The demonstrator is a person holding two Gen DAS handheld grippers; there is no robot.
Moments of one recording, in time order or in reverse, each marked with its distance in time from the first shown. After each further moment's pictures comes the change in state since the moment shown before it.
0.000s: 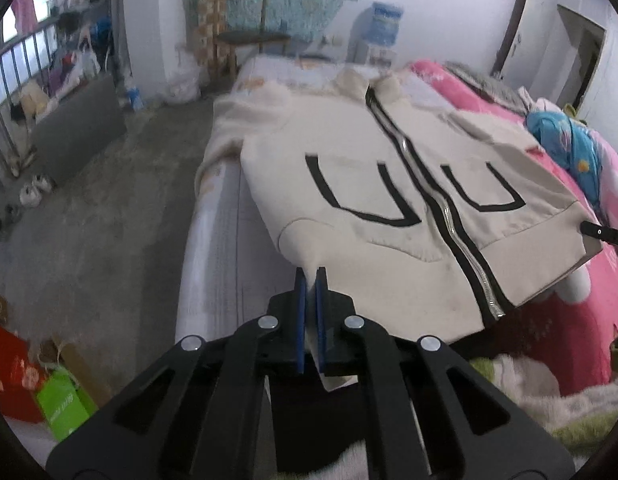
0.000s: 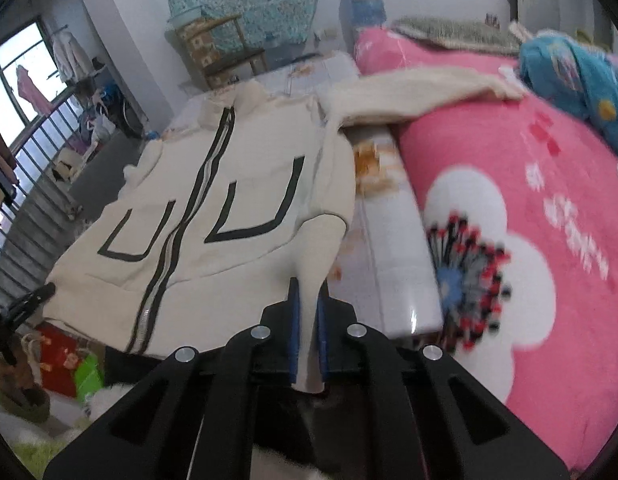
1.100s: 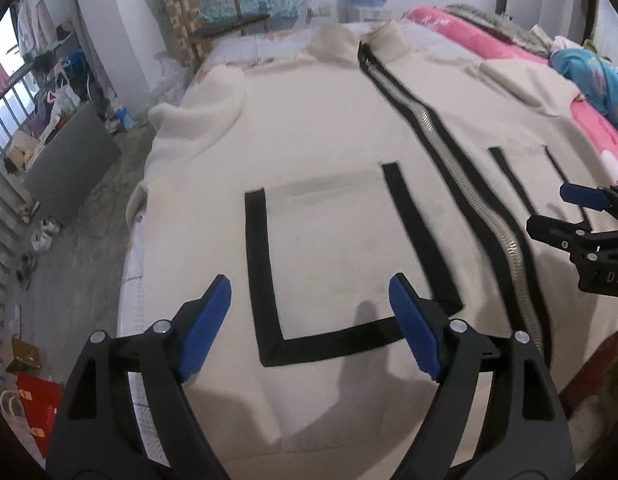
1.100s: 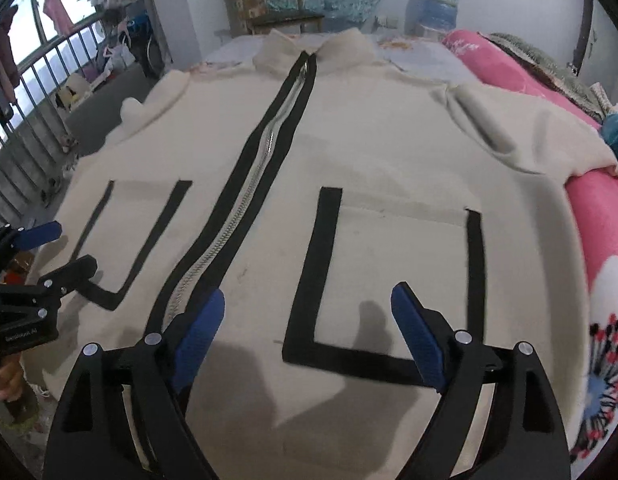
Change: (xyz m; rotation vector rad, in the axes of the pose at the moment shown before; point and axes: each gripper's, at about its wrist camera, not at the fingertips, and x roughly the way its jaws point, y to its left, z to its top) left arm 0.138 -0.063 0.058 0.172 0.066 0.136; right arm 0.164 0.132 0.036 -0.252 0.045 -0.057
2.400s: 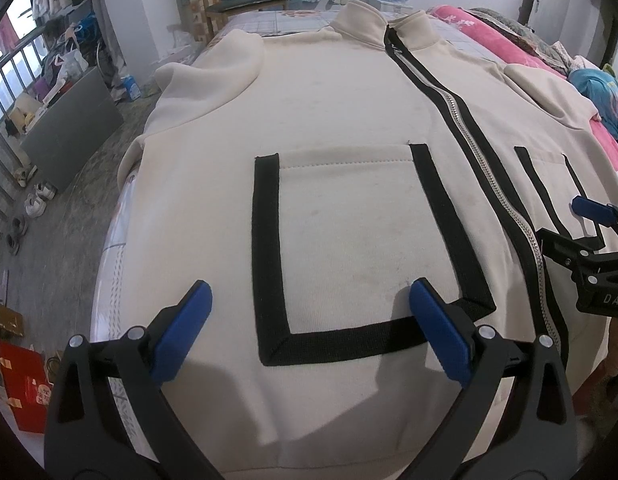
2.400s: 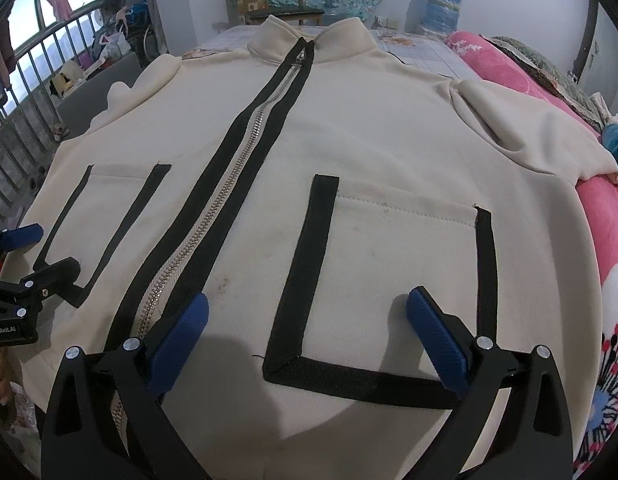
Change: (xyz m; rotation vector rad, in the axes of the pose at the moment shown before) left arm 0.016 0.014 -0.014 -0.095 0.039 -0.020; right arm 0.018 0.003 -0.003 -0.037 0.005 -0.051
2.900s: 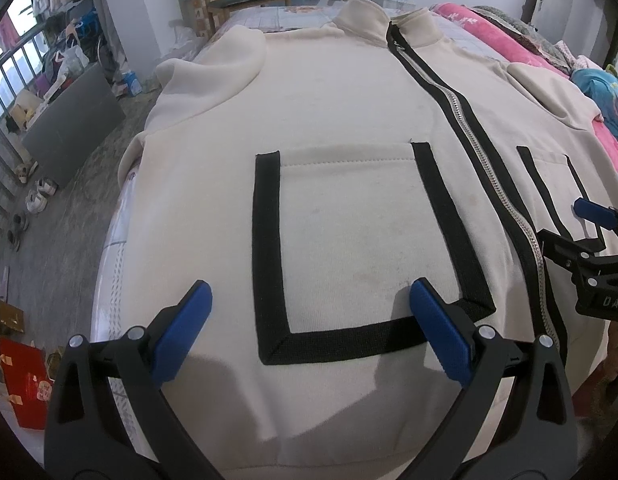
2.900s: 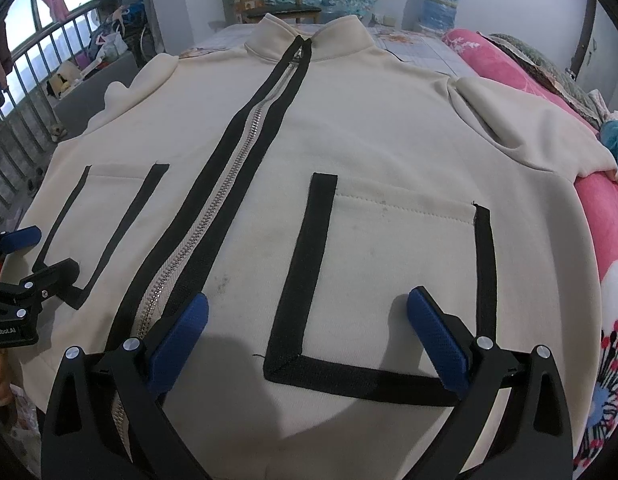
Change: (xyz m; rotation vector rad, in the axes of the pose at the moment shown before) left arm 0.001 0.002 0.002 -0.008 0.020 0.005; right arm 0.001 0.002 0.001 0.010 0.010 -0.008
